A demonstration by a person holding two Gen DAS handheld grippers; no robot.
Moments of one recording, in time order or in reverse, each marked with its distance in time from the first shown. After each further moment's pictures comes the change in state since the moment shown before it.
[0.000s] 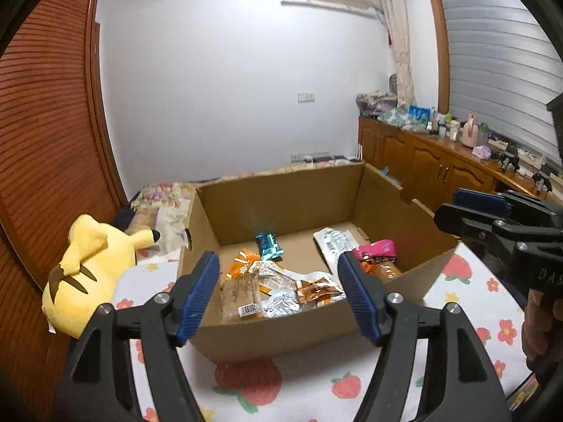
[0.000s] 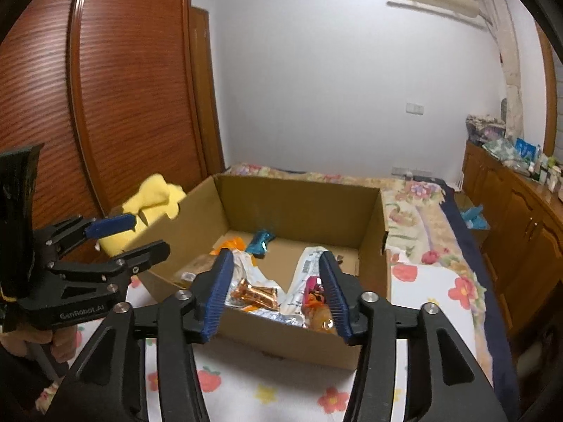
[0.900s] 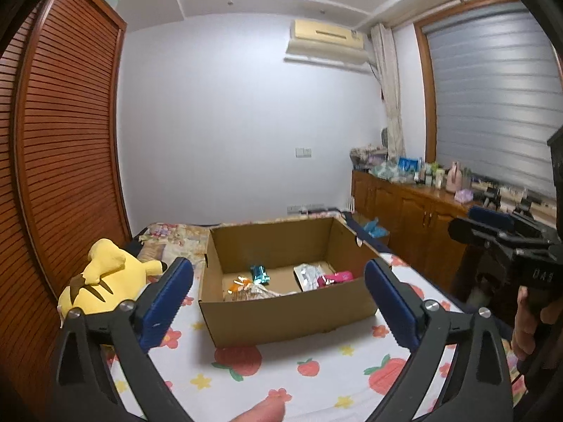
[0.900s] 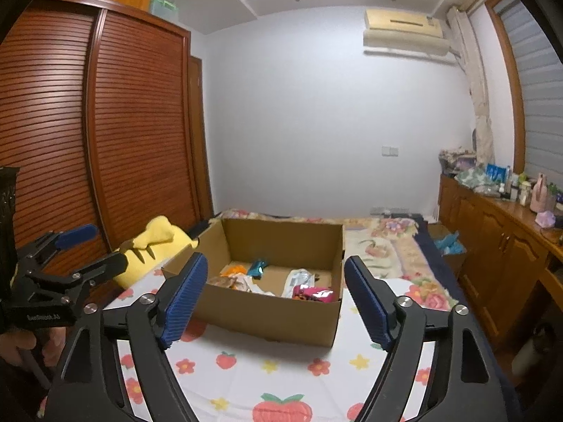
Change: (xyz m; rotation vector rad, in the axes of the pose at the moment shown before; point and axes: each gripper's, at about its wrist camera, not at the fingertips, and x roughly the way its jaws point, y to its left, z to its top) left arm -0.131 -0.012 -0.013 -0.043 -0.222 -0.001; right arm -0.129 0.024 -0.019 0.001 -0.206 -0.082
